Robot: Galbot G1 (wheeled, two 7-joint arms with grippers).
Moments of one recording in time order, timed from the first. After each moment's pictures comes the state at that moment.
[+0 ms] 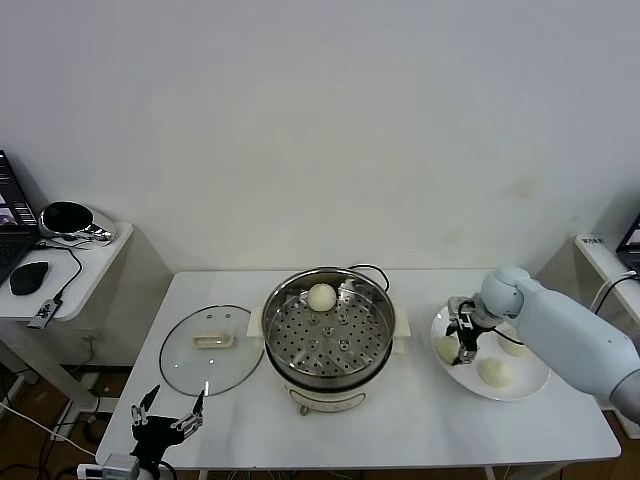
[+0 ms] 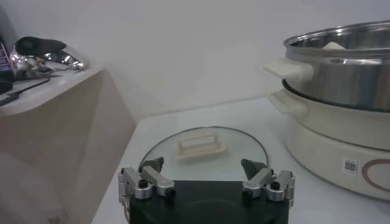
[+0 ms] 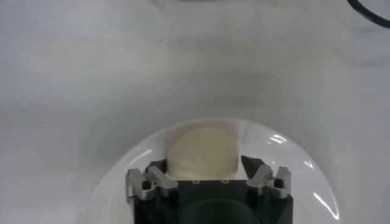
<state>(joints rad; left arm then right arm) 1.70 -1.42 -0.76 -2.06 -0.04 0.19 0.17 -0.13 0.79 -0.63 1.10 -0.19 -0.24 -1.14</state>
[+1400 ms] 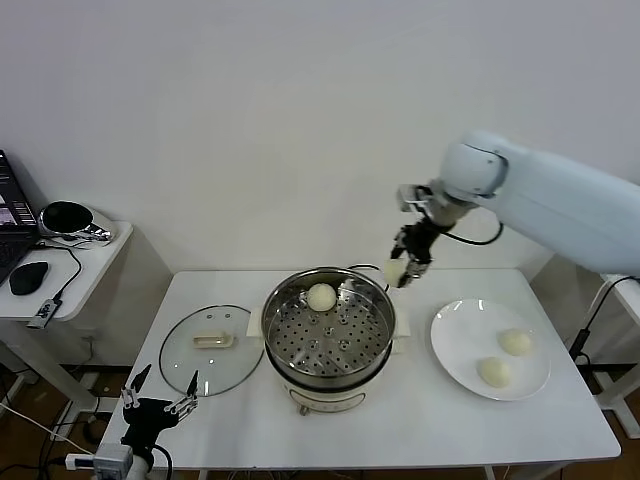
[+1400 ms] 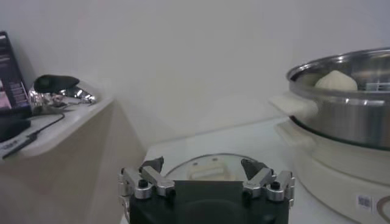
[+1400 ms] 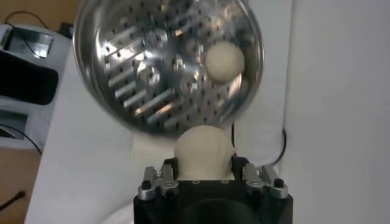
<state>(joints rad) 1.68 -1.43 -0.77 -2.16 0.00 0.21 0.16 0.65 0.98 -1.20 1.34 0.36 -0.47 -1.24</state>
